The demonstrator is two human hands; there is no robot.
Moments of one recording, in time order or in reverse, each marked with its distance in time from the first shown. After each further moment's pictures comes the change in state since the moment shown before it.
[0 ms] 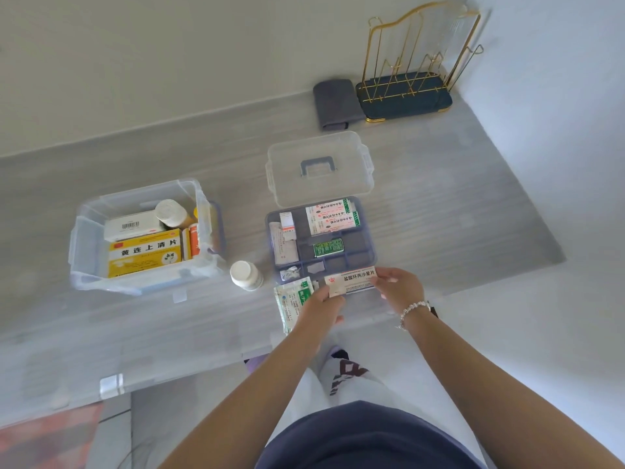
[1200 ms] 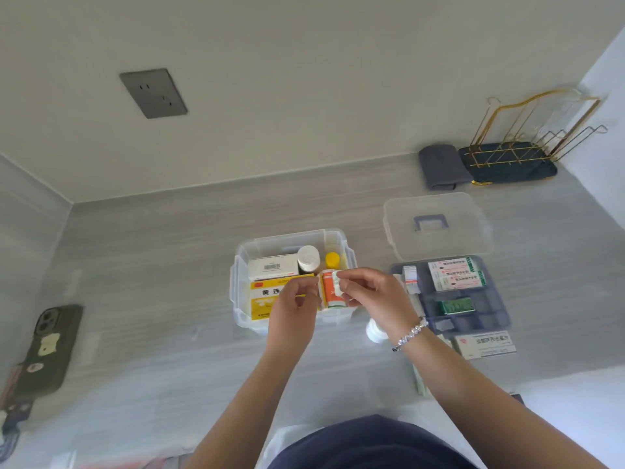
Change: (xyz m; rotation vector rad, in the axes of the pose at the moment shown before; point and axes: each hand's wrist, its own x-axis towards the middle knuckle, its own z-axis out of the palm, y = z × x) left_hand -0.048 0.030 -0.274 -0.018 0.468 0.439; right_hand -0.092 -0.221 0.188 0.345 -0.298 -0.376
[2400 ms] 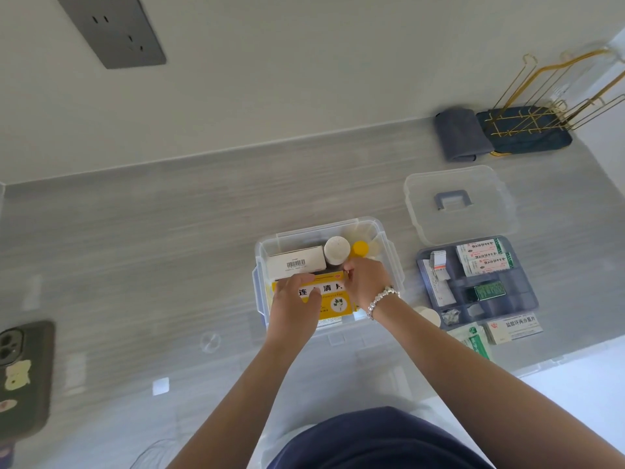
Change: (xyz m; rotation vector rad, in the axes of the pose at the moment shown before) left_hand 0.076 -0.043 -0.049 0.282 -0.209 -0.110; right_hand 0.089 0.032 0.081 -1.038 -0.004 0.234
